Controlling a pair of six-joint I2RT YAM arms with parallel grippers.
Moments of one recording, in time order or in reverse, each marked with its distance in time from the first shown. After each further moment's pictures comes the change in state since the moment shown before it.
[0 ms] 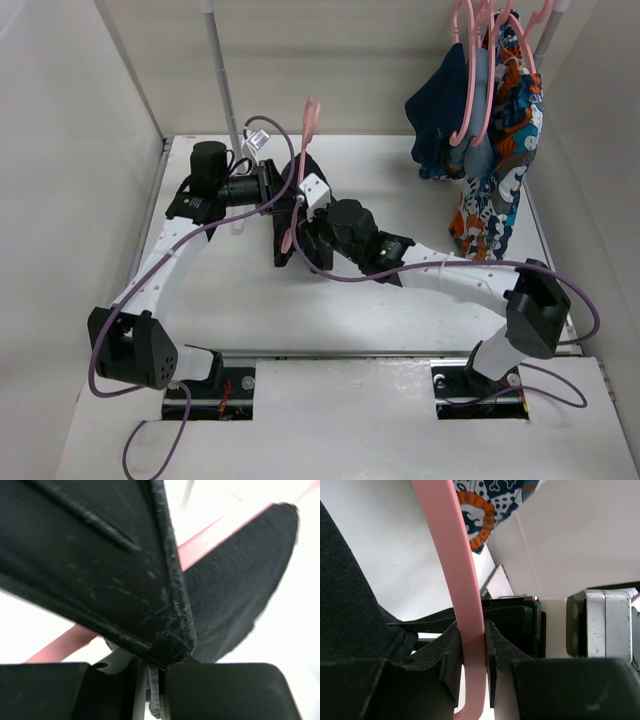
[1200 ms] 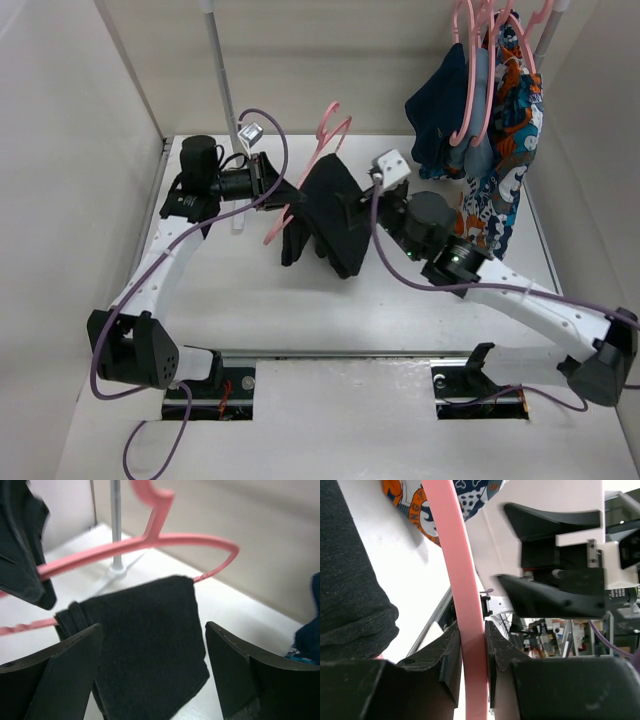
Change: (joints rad) left arm 0.058 -0.010 0.017 0.080 0.105 -0.149; right arm -0.092 -0.339 -0.085 -0.029 0.122 -0.052
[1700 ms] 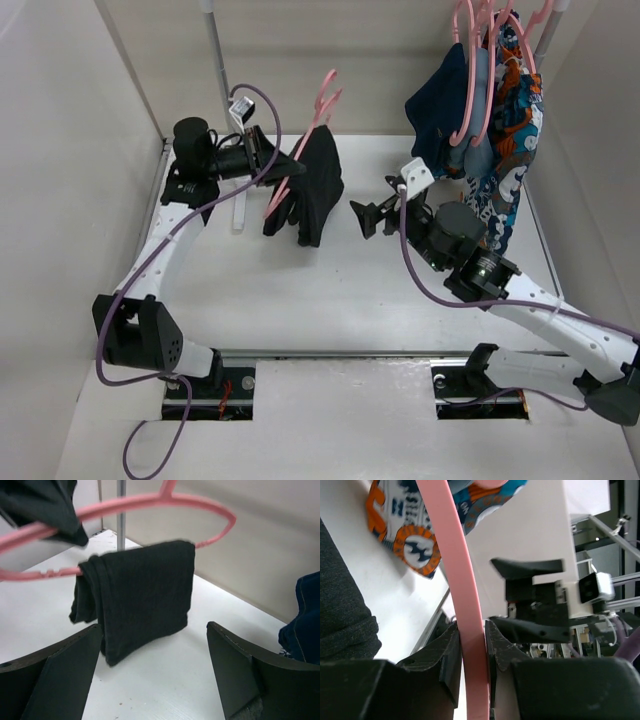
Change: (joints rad) left arm 0.020 0.083 0.072 0.241 0.002 -0.237; right arm -0.006 -0.177 -0.048 -0.062 -0.048 -0.020
